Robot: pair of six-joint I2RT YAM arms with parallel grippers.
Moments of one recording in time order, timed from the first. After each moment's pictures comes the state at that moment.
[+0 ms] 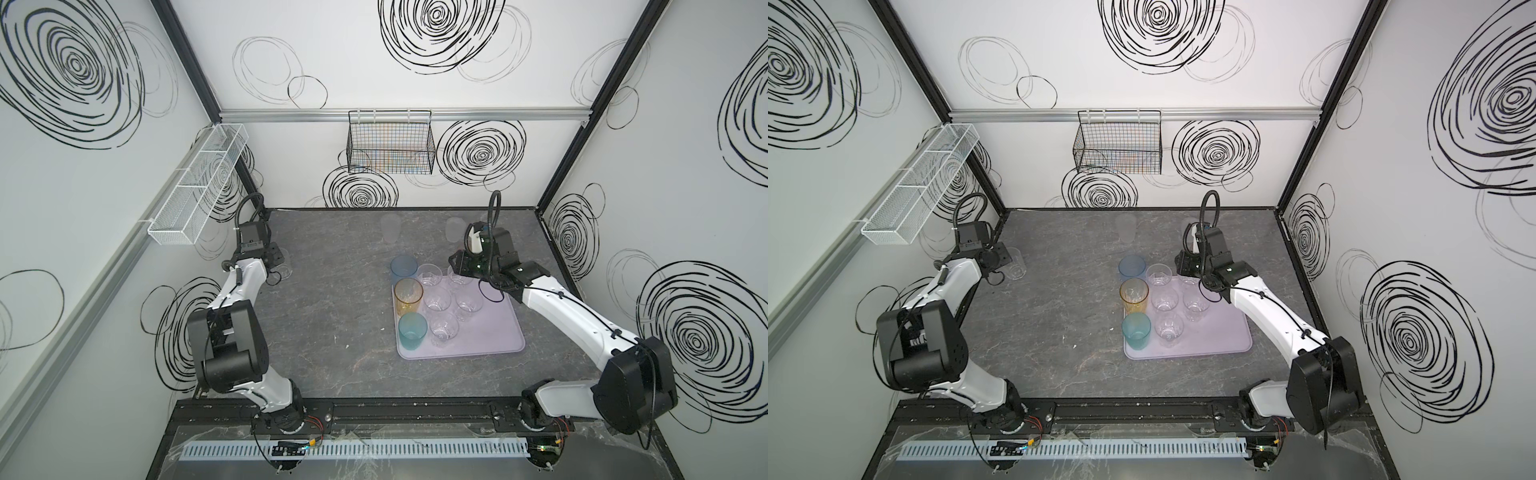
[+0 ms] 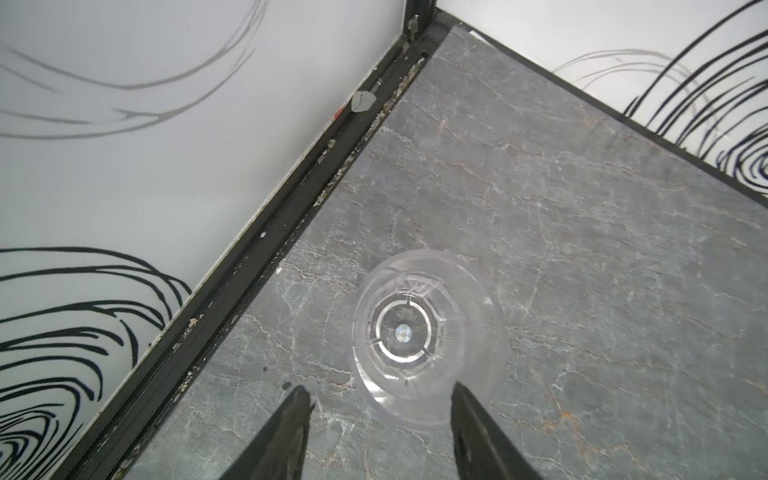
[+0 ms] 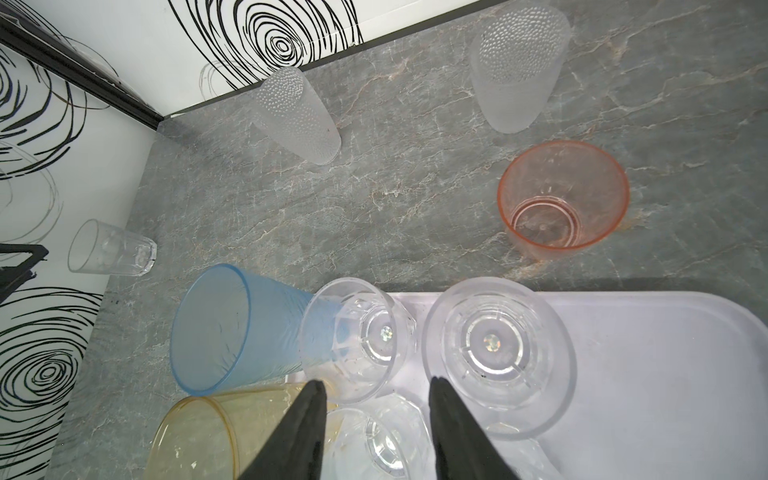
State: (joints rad) left arm 0.31 1.63 1.15 -0.37 -0.16 -0.29; right arm 0.39 1.34 1.03 -0.39 -0.11 0.50
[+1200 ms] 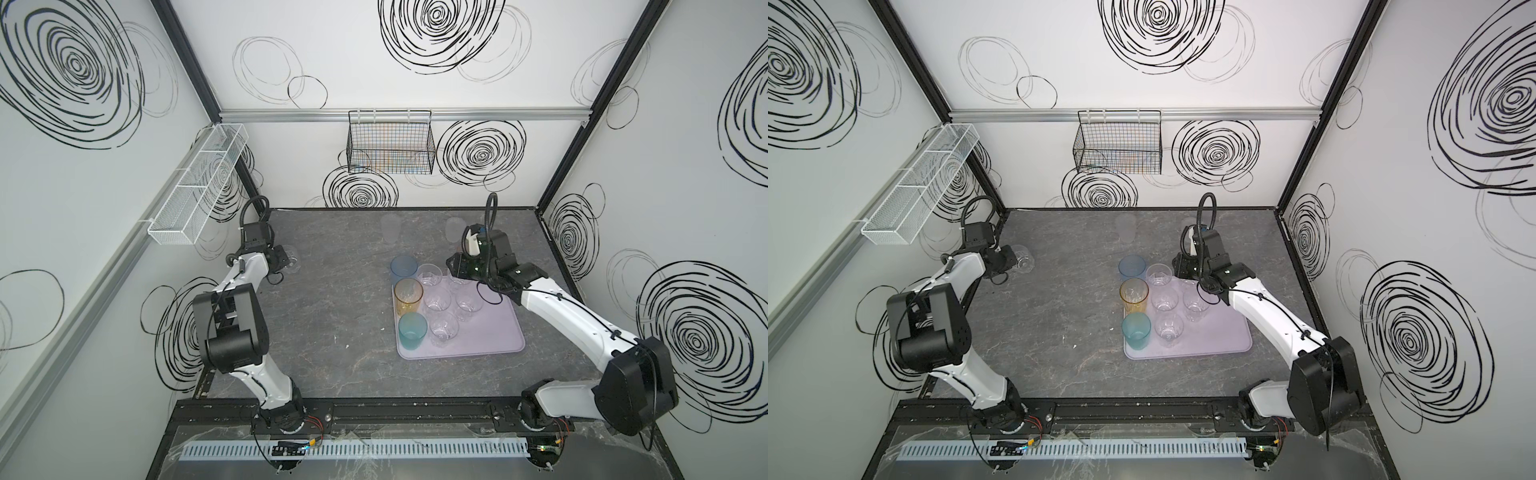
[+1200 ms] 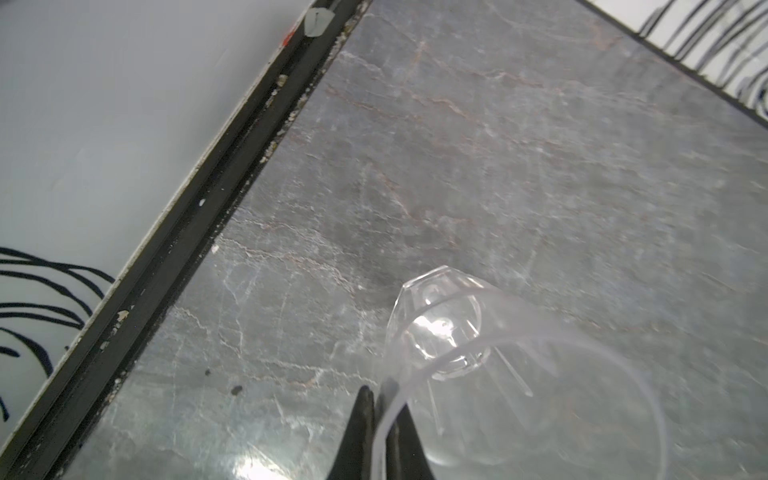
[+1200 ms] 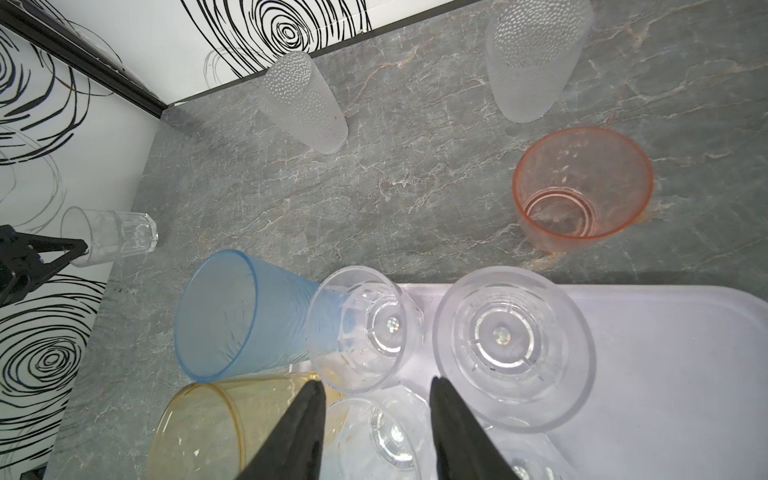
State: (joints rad) left arm 0.27 1.67 1.18 -0.44 -0.02 -0.29; right arm 0.43 1.33 1.02 -0.39 -0.11 0.51
